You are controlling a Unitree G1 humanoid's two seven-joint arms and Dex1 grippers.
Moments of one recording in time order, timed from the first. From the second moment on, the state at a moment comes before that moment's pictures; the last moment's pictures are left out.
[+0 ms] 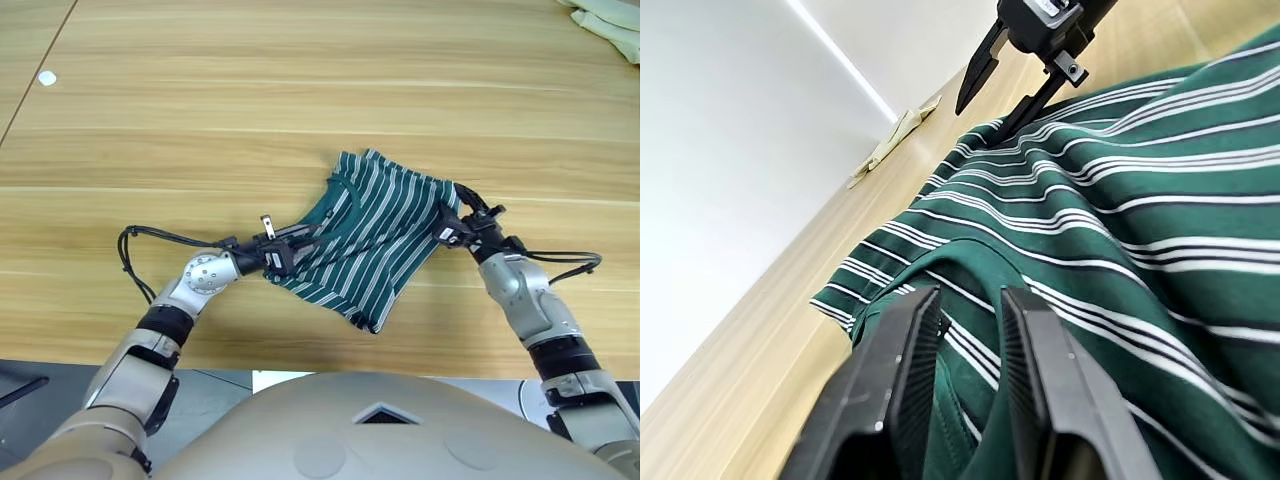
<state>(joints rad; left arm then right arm) -0.17 0.48 -0.47 0.67 0.15 -0.98 -0.55 0.03 -0.58 0.21 0.26 -0.67 -0.23 -0.01</state>
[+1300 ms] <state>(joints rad) -0.54 0.46 -0.45 0.66 0.19 -0.71 -0.50 0.23 -0.64 0.20 -0.06 -0.32 -0.67 0.35</state>
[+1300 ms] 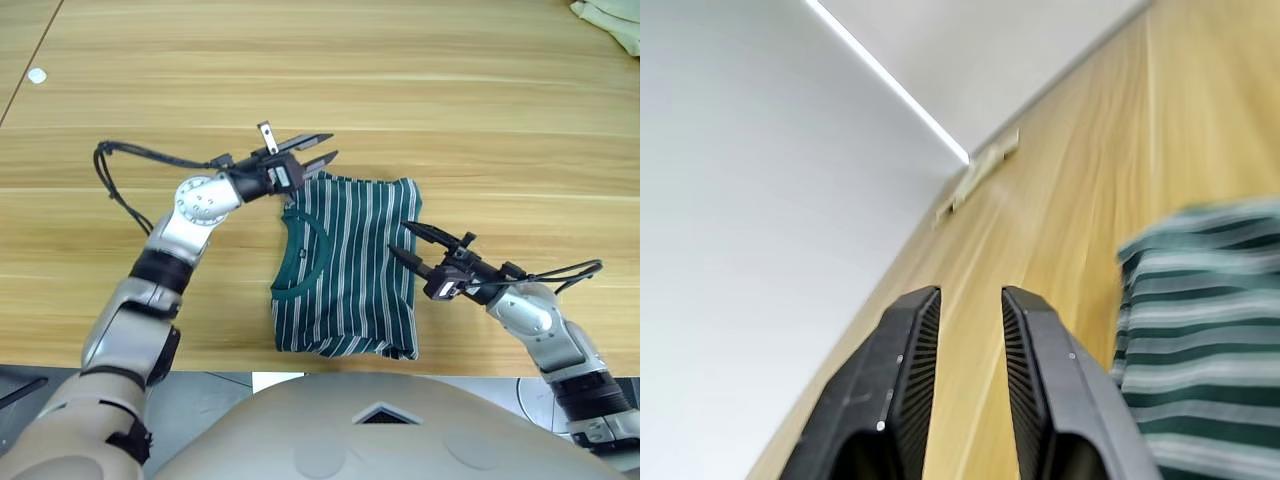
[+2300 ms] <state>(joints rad) -0.85 0.28 -0.46 1.34 0.51 -0.65 0.00 0.10 -0.54 0.15 0.02 -0.34 -0.69 0.25</state>
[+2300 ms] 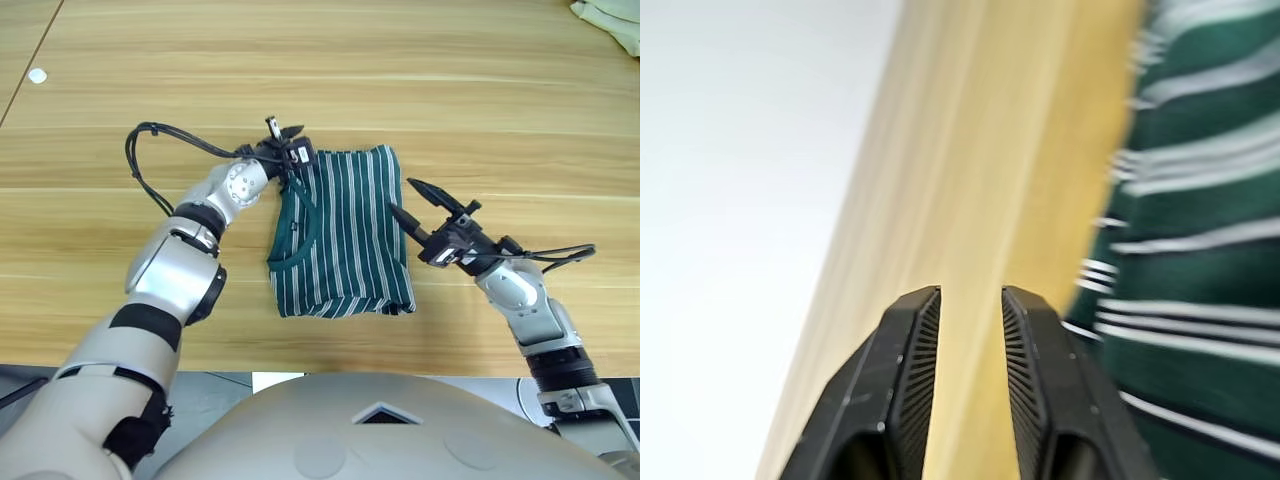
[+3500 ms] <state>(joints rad) 0.36 0.93 -0.35 -0.12 0.09 -0.66 -0.69 0.63 -0.90 -0.04 -0.32 -0.48 -0.64 0.51</state>
